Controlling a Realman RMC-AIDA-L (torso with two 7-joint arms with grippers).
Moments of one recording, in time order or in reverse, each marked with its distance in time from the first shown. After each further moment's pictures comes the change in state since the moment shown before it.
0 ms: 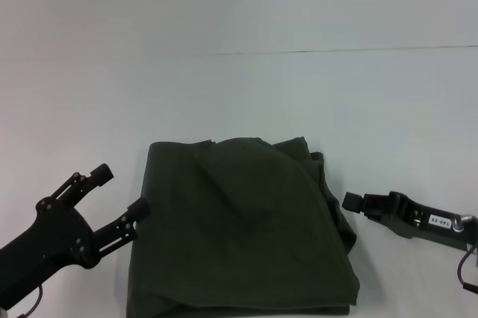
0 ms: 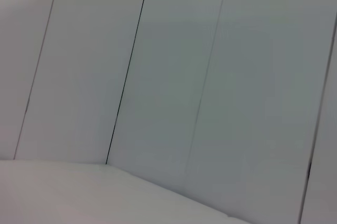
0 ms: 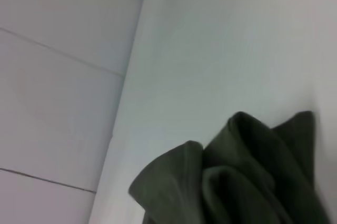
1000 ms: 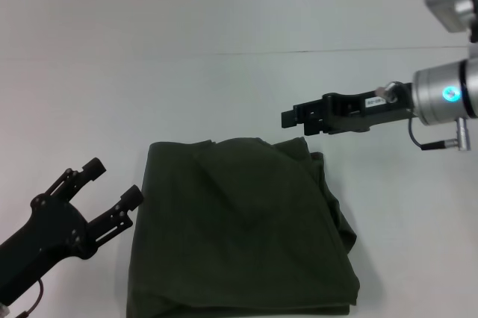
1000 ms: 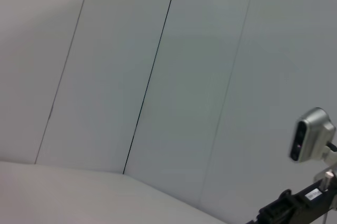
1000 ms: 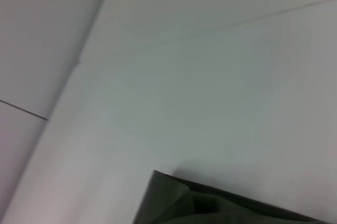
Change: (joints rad) left arm -0.004 0.000 -0.052 -0.054 -0.012 -0.019 0.001; right arm 0.506 -0.087 0.102 -0.043 -0.513 0.019 0.354
